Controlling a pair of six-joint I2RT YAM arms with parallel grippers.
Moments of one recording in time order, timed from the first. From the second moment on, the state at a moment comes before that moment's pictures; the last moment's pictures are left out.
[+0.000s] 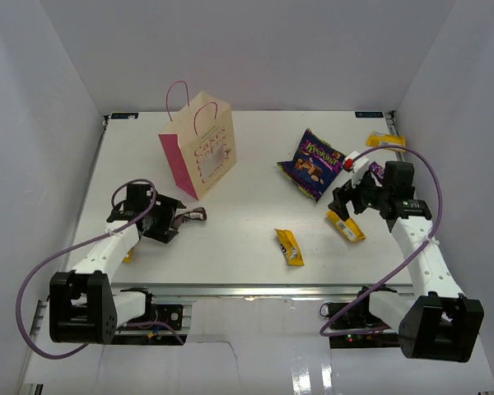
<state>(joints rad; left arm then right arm) -0.05 1.15 0.62 -0.43 0.15 -1.26 -0.03 1.05 0.82 -0.48 -0.62 -0.56</state>
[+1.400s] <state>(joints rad) -0.07 1.24 1.47 -0.33 -0.10 -0.69 -0.03 1.14 0.81 -0.48 -0.73 -0.61</state>
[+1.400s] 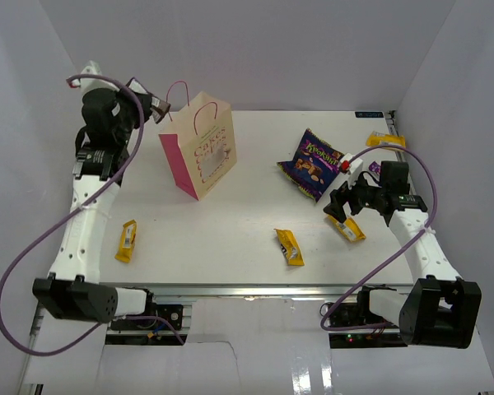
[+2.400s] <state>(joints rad) -0.26 1.30 1.43 -0.24 -0.06 -0.33 0.22 1.37 0.96 -0.37 -0.42 -0.34</state>
